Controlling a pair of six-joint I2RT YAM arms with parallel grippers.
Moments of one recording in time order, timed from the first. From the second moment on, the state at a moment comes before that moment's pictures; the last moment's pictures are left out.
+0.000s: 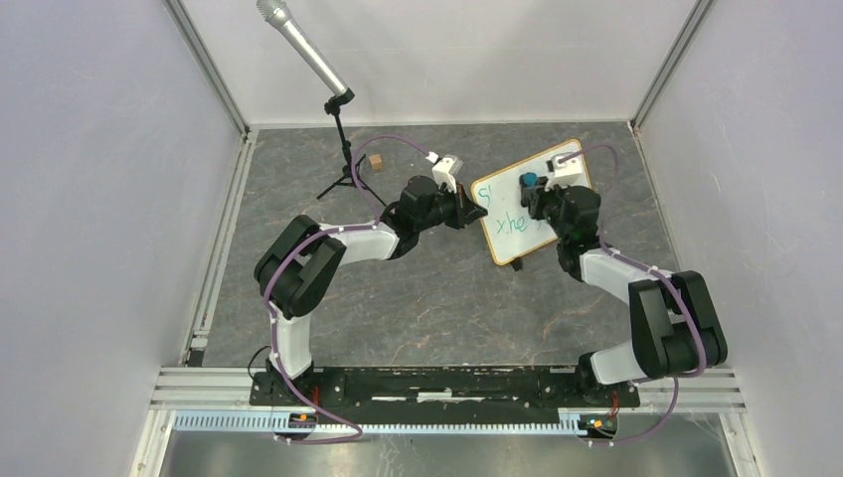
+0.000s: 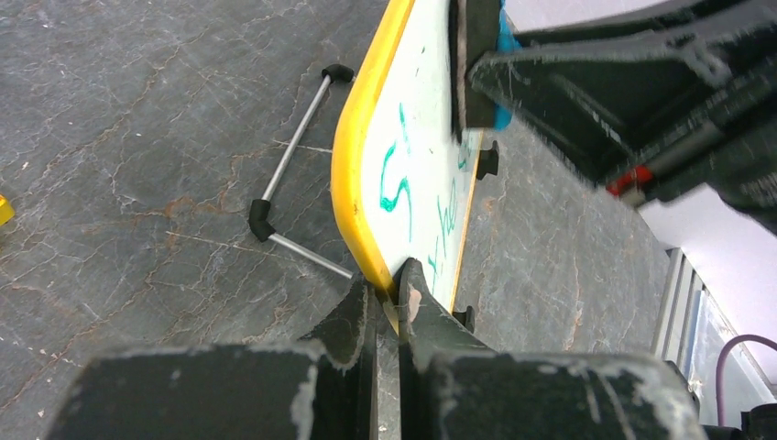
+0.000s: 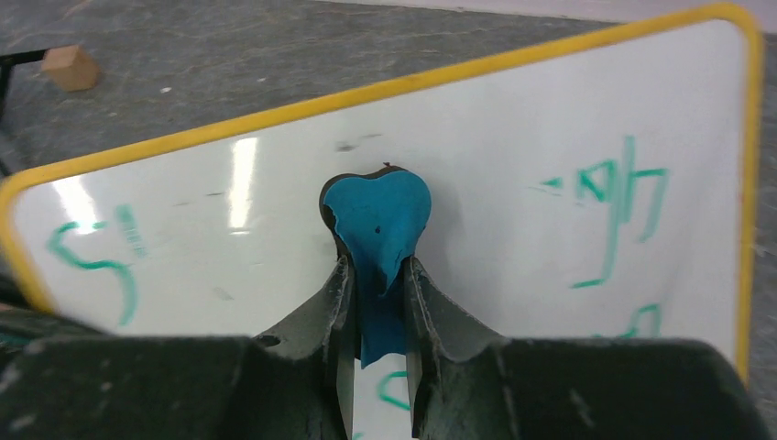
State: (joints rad) left arm -0.70 1.94 1.12 0.57 0.27 -0.51; right arm 0.23 1.43 0.61 0.62 -0.02 0.04
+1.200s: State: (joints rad) left arm -0.70 1.94 1.13 0.55 0.22 -0.51; right arm -0.09 1.67 0.76 0.65 -0.16 0.33
